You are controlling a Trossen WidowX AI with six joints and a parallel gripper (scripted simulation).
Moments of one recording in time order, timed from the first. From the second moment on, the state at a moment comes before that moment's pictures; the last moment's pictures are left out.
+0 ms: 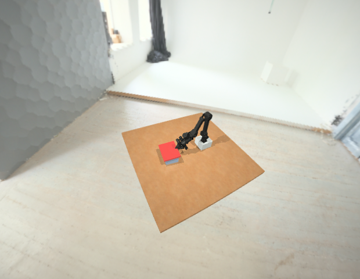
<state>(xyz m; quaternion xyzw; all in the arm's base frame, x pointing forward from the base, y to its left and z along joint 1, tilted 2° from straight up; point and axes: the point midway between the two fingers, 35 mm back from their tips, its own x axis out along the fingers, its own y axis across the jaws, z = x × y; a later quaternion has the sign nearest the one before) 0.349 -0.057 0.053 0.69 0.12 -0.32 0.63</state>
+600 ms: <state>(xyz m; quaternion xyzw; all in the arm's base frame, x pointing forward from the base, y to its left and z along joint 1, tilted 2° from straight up) 0.346 -0.056 0.066 0.69 0.13 -0.33 0.63</state>
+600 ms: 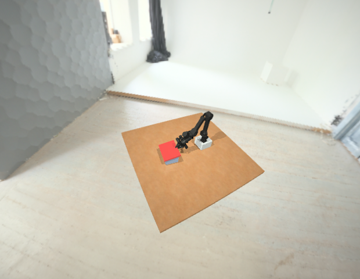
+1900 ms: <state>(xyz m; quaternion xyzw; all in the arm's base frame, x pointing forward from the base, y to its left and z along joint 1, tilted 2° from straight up) 0.361 -0.061 0.118 0.69 0.12 -0.33 0.63</state>
